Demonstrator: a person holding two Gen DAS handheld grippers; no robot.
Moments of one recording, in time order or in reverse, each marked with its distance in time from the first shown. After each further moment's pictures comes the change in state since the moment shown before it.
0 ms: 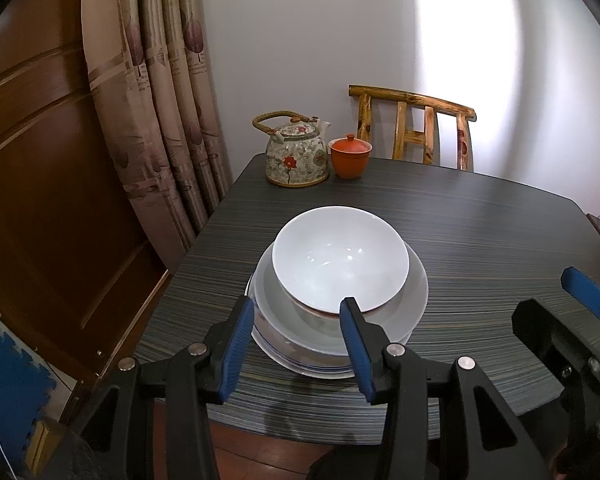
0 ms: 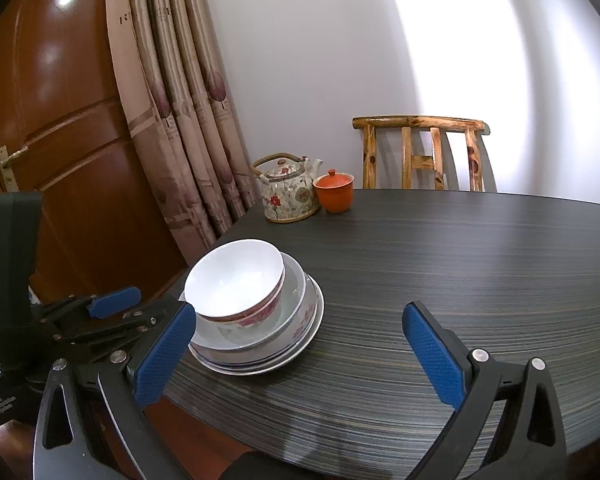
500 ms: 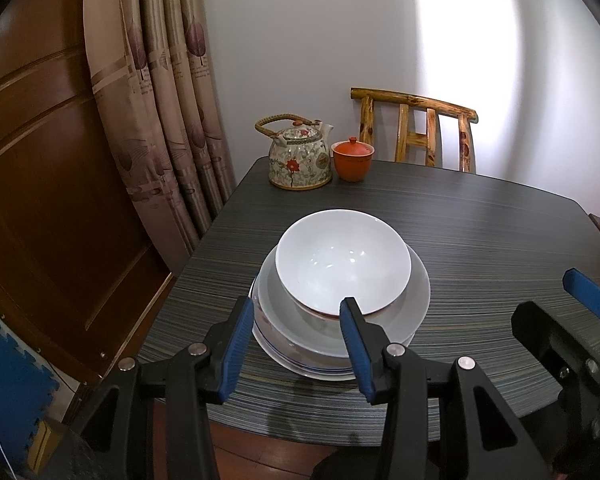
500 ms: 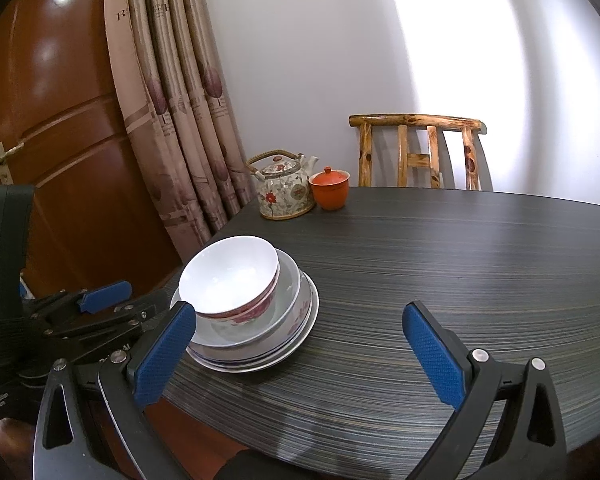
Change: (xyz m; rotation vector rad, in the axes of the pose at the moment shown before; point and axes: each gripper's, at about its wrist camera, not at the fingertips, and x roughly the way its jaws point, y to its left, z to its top) left arm -0.002 -0.001 0.000 0.004 -0.009 0.013; right arm 0.003 -0.003 0.000 -0.006 0.010 -0.011
